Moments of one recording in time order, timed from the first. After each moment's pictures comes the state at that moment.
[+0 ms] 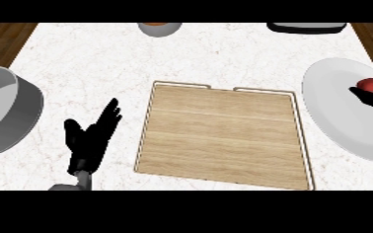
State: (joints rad) left arm 0.00 0.14 -0.13 -1.45 0.14 0.07 0.19; right arm -0.53 -0.57 -0.44 -0.51 0.18 -0.53 -0.31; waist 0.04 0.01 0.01
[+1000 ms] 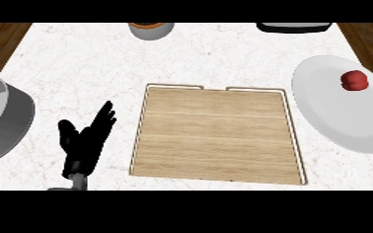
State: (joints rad) left arm 0.03 0.13 -0.09 -1.47 0.13 0.07 0.22; right arm -0.24 -0.63 -0.63 -0.56 -0.14 0.01 -0.59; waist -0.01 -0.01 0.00
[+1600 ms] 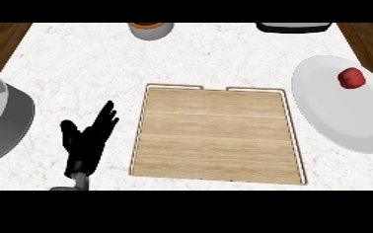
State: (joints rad) left arm 0.02 0.11 -0.08 -1.45 0.11 0.06 0.20; right arm 0.13 -0.51 -0.57 -0.98 -0.14 0.02 -0.53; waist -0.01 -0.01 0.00
